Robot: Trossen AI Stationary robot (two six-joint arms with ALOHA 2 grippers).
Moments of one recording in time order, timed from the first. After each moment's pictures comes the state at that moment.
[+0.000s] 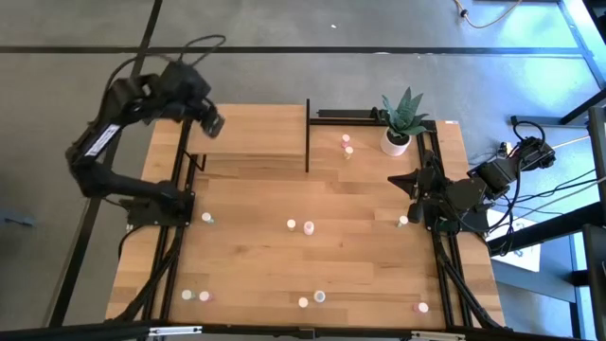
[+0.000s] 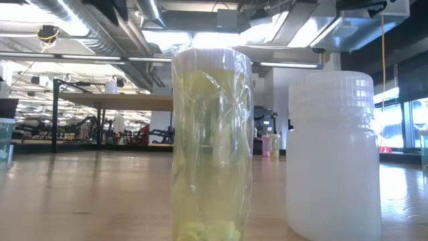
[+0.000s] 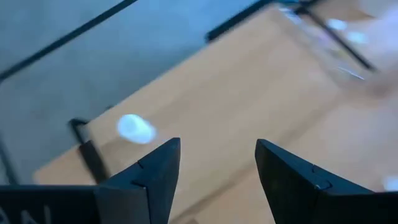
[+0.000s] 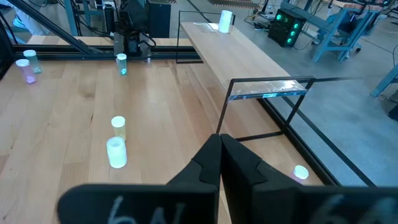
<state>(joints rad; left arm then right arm) 0.60 1.19 1.74 -1.47 -0.22 -0.25 0.54 0.67 0.82 -0.65 0.84 0.25</state>
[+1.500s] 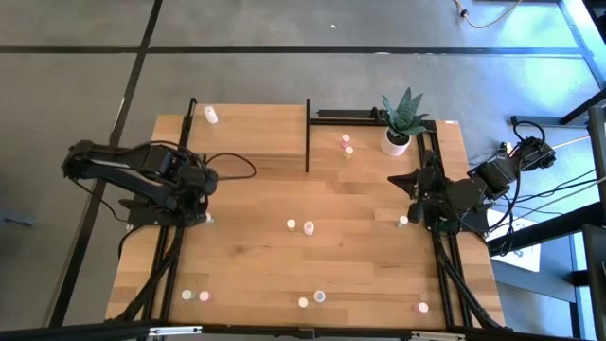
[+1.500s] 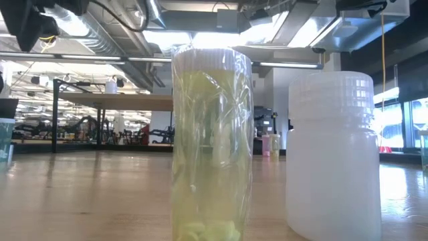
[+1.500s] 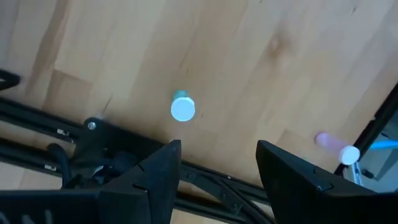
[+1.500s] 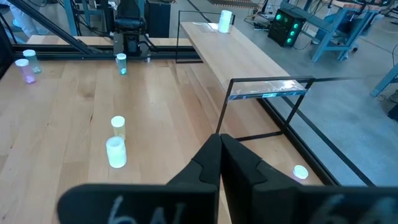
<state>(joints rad) -0.14 0.97 1.07 -1.51 0.10 -0.63 0.54 0.67 0.82 -0.65 0.84 0.25</state>
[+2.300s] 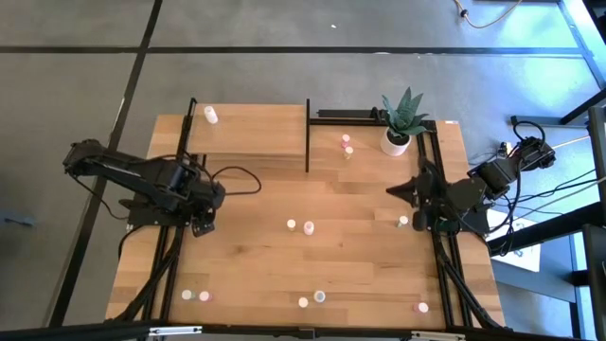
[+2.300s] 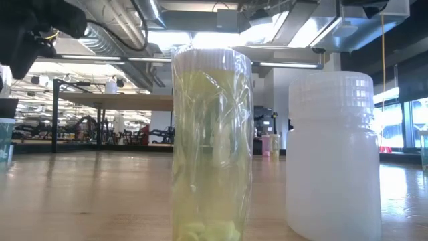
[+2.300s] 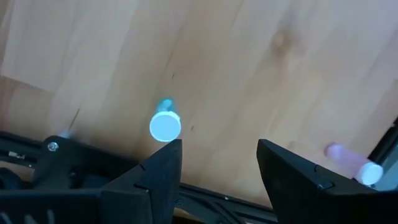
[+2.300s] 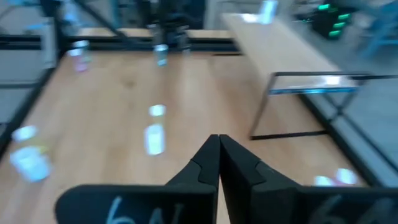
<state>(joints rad) -0.21 0.97 0.86 -1.31 0.11 -0.70 0.54 0.67 0.82 -0.64 0.64 0.25</state>
